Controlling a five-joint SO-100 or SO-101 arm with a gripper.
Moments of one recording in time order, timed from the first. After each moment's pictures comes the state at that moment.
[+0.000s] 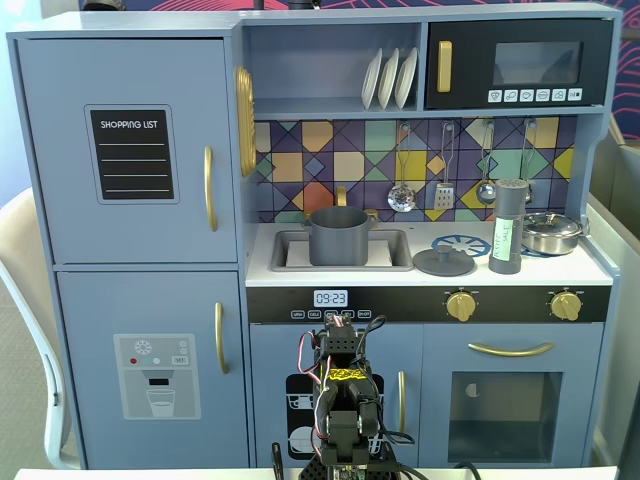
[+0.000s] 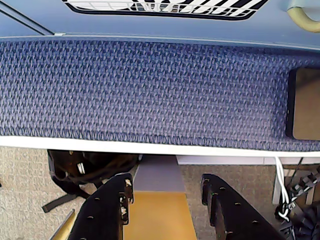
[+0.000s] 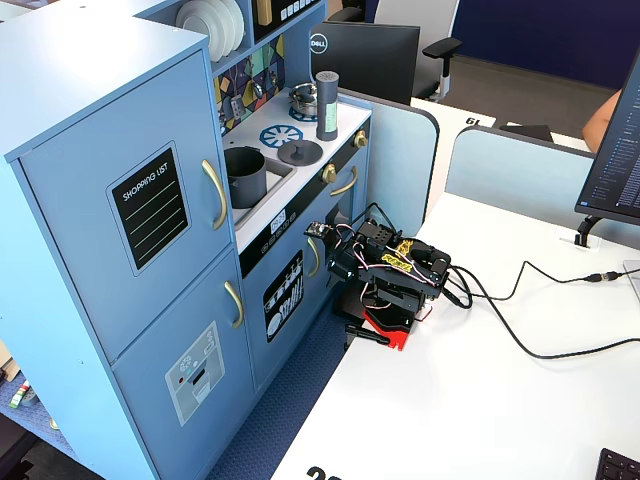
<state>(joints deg) 5.6 183.9 178.9 75.8 -87.2</state>
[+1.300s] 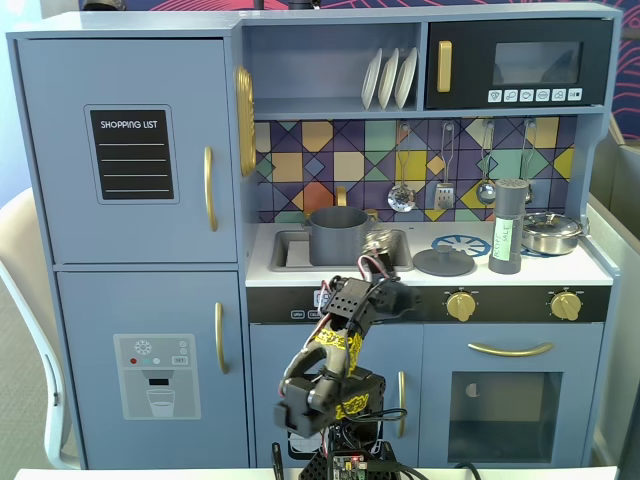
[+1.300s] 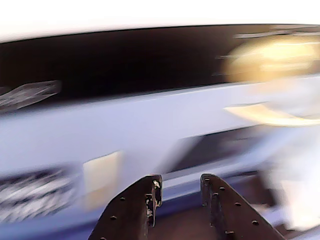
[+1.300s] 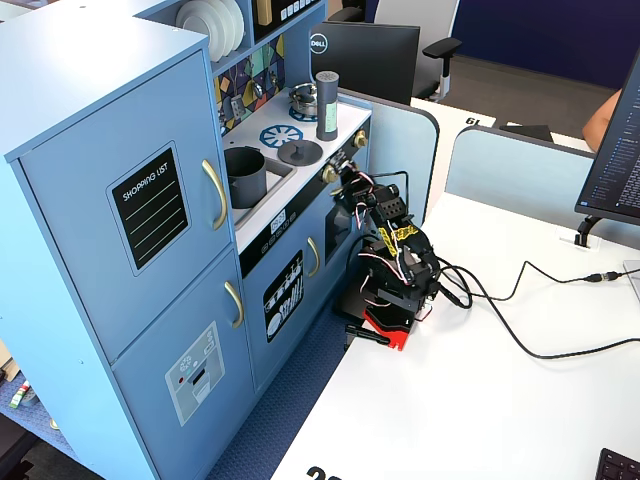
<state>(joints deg) 42.2 170.4 144.8 59.2 -104.2</state>
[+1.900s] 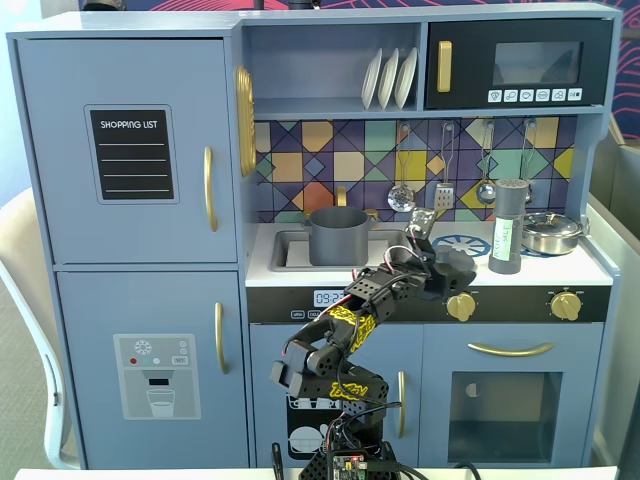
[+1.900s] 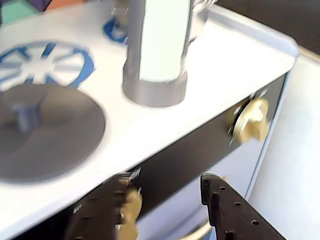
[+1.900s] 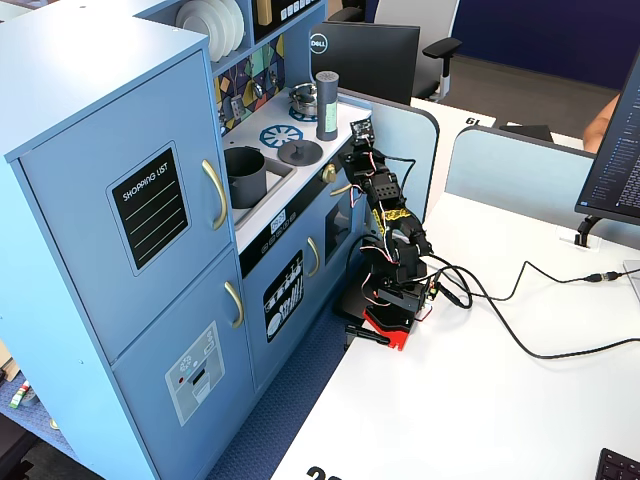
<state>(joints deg) 51.9 155.4 142.1 23.6 -88.0</state>
